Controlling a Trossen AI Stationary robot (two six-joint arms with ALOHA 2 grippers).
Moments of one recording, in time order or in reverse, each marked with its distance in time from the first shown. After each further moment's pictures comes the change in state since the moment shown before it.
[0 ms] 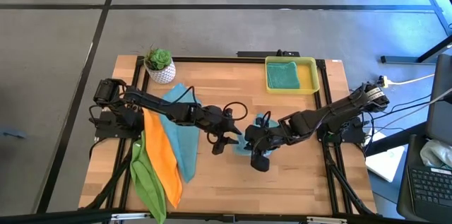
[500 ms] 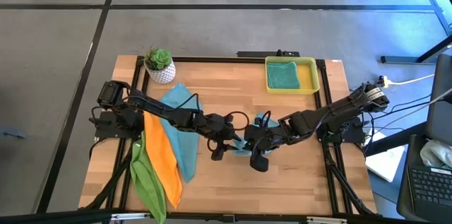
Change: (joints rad) left arm -0.048 0.049 -0.001 0.003 -0.045 0.047; right arm 0.000 0.000 0.000 0.032 -0.001 0.001
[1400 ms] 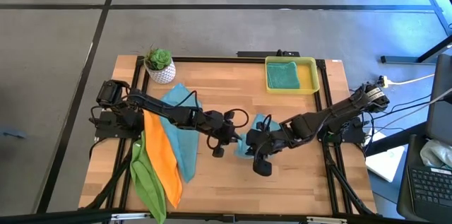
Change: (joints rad) left arm 0.020 -0.011 0.002 0.030 -0.021 0.108; right arm 0.034 0.000 0.000 -0.024 -0.035 0.029
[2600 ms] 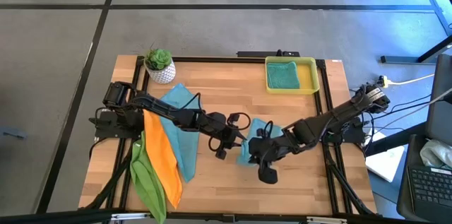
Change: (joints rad) left arm -0.002 0.075 0.016 0.115 0.023 0.118; right arm 0.057 0.000 0.000 0.004 -0.036 -0.023
